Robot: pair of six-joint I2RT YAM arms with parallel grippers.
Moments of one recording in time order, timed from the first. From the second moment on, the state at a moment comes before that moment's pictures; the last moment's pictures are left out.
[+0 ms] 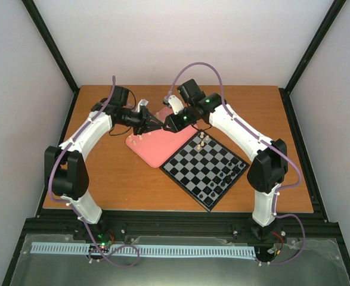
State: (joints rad) left arm -0.24 1.68 1.40 -0.70 0.97 -0.79; right arm 0.65 1.91 1.86 -0.90 -0.43 0.02
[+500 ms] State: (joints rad) left arm -0.33 1.81 1.58 -0.84 0.84 -0.61; right arm 0.61 1.66 1.67 -0.86 -0.18 0.08
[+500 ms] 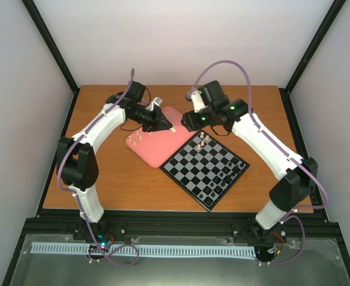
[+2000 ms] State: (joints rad) left arm -0.70 2.24 1.88 -0.67 0.15 -0.40; right arm 0.33 1.54 1.30 -0.70 0.22 0.20
